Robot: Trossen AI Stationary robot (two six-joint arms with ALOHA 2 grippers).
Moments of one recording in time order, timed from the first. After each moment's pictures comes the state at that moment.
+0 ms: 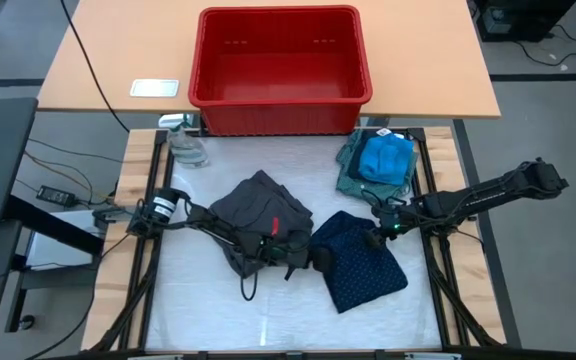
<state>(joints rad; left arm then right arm) -0.27 2.11 1.28 0.33 -0.34 -1.39 0.14 0.87 0.28 -0.37 -0.05 1.17</state>
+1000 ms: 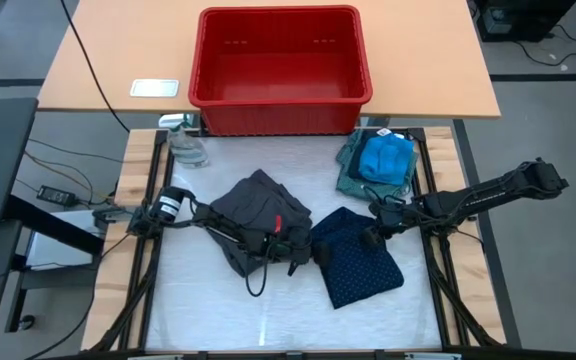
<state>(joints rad) -0.23 2.16 1.29 0.27 -0.40 -1.40 0.14 0.87 0.28 -0.25 -0.02 1.16</state>
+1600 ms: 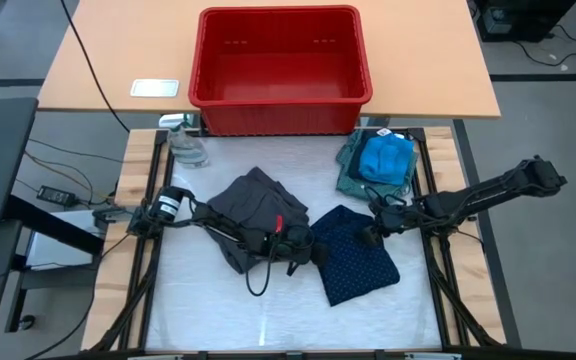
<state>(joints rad) -0.22 2.16 1.29 0.18 -0.42 -1.33 0.19 0.87 0.30 -0.25 0.11 1.13</state>
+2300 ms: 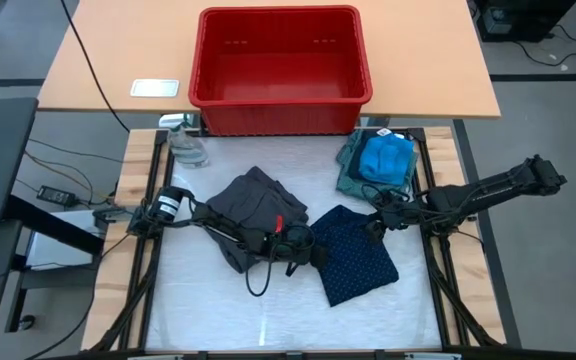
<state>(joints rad) -0.22 2.16 1.29 0.15 -0.40 -1.26 0.20 0.87 0.50 -0.60 0.25 1.02</state>
